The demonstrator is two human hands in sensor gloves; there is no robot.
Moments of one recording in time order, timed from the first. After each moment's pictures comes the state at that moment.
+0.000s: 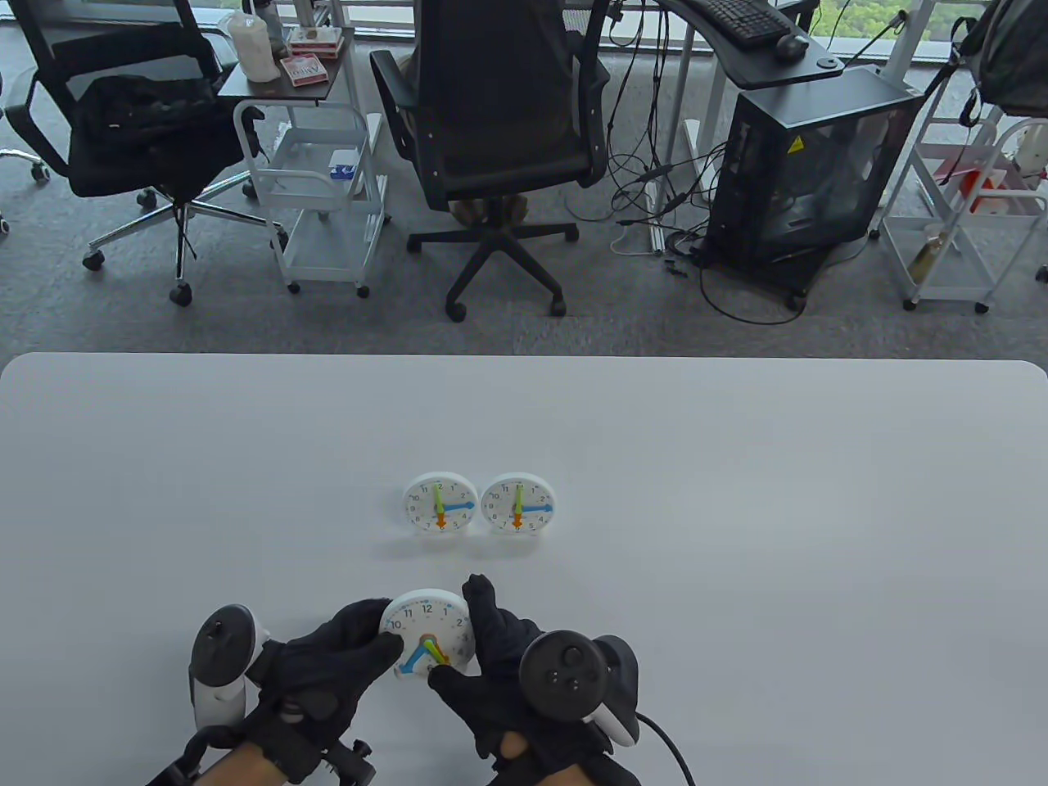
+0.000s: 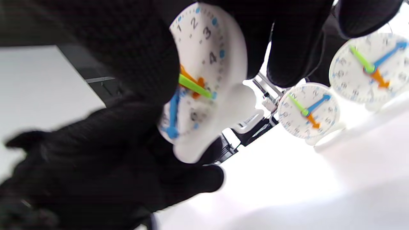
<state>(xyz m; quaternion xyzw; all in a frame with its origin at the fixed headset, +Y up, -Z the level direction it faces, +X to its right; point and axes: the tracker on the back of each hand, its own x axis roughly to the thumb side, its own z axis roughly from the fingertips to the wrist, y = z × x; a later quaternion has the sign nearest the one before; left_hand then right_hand) -0.249 -0.713 -0.274 -0.07 -0.13 0.66 0.73 0.004 -0.675 -0.254 0.23 -0.05 0.90 0.37</state>
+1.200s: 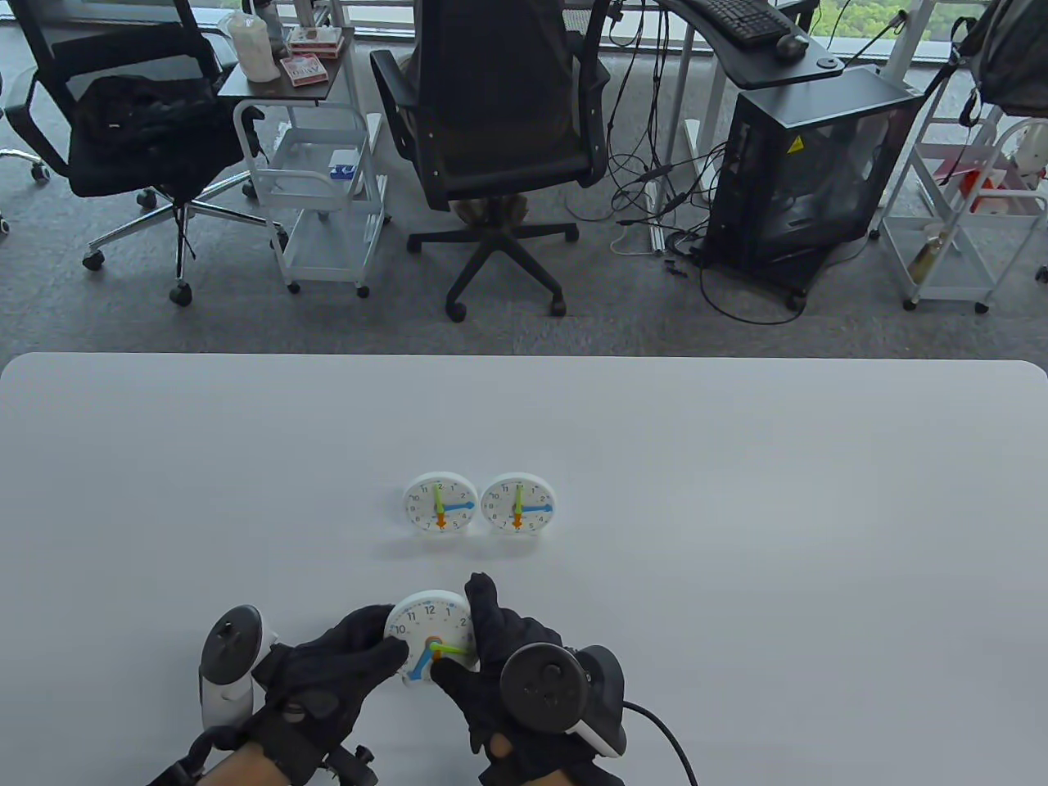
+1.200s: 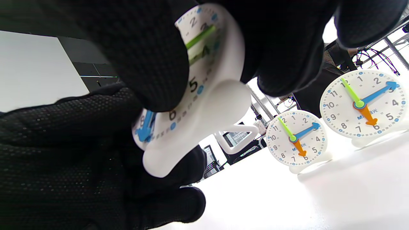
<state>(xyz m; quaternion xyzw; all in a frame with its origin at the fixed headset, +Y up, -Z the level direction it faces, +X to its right) -0.242 -0.718 -0.272 -0.11 -0.12 0.69 0.71 0.001 -0.673 -0.251 0.21 -0.09 0.91 0.35</state>
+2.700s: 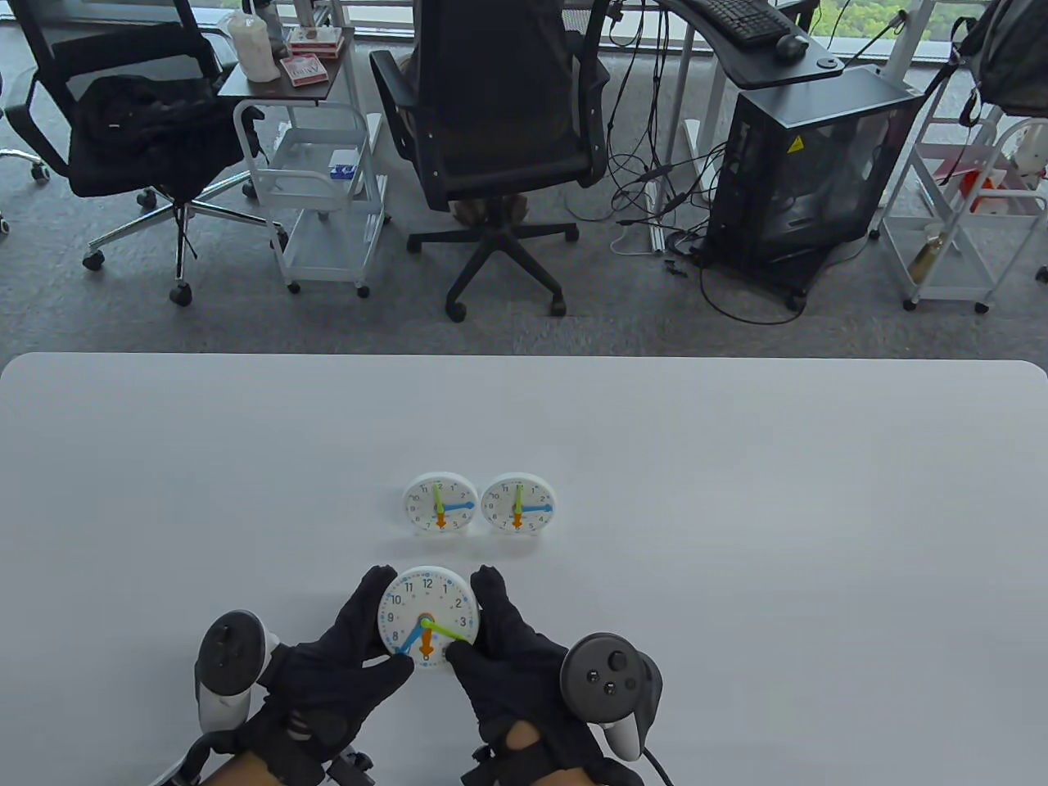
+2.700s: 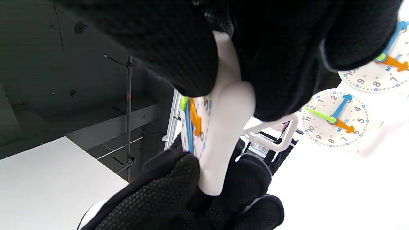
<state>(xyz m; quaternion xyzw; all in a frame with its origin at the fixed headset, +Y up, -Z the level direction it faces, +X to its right) -0.240 -0.699 -0.269 -0.04 -0.22 0.62 0.75 0.020 -0.681 -0.255 0.17 -0.07 0.80 0.57</state>
